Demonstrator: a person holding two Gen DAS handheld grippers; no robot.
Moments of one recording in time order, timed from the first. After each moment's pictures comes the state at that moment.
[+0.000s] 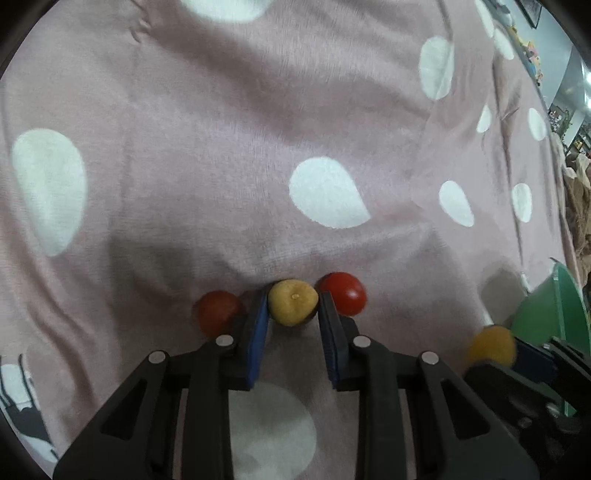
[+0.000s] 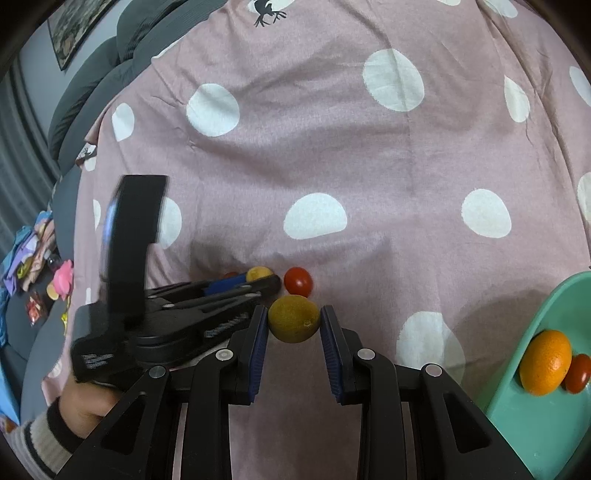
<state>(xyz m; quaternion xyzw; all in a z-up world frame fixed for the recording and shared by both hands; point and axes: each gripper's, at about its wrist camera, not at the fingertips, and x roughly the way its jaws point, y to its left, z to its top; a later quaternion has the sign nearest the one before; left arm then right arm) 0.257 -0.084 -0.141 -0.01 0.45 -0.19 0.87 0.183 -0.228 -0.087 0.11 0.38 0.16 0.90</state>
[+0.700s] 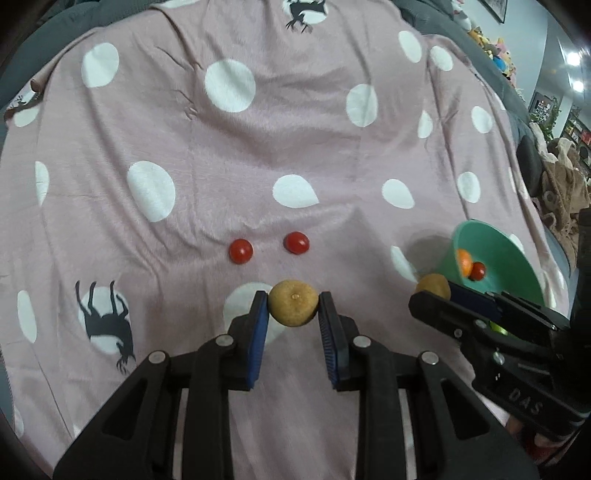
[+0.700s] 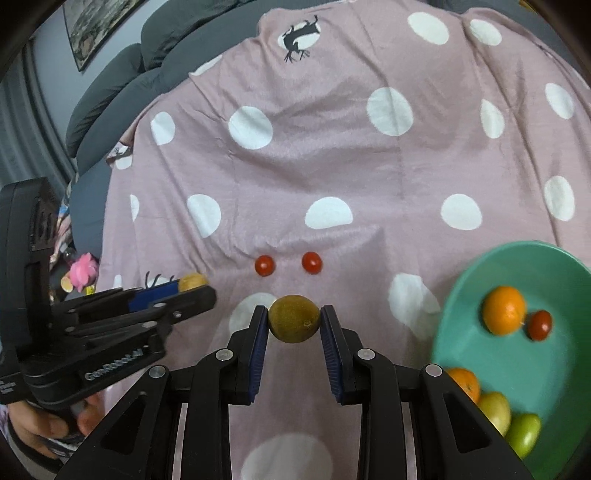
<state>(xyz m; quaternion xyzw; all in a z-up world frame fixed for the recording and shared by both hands) 0.132 -0.069 -0.064 0.02 0.41 -0.18 0.89 0.106 -0.233 -0.047 0.11 0.36 0.16 0.91</state>
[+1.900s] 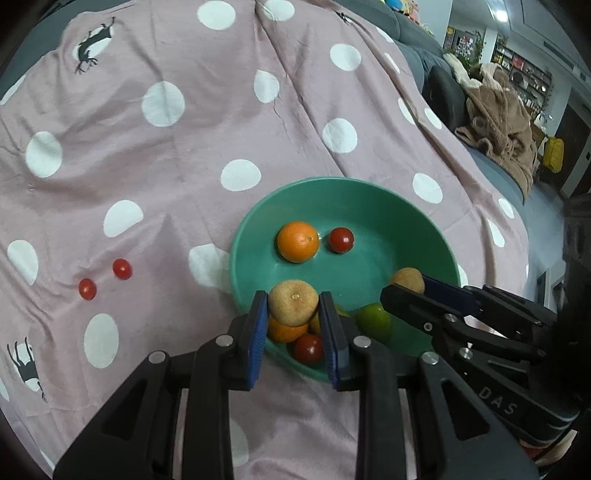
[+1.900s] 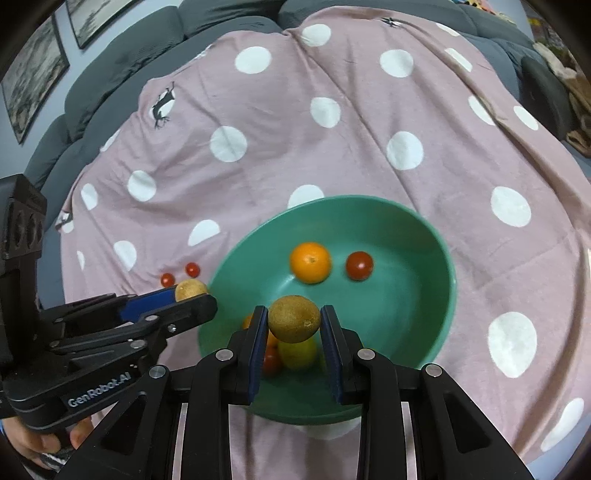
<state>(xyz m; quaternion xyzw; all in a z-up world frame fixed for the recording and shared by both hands) 0.085 -0.247 -0.065 0.11 0.42 -0.31 0.85 0.030 -0.376 -0.061 0.19 0.34 0.02 0.92</state>
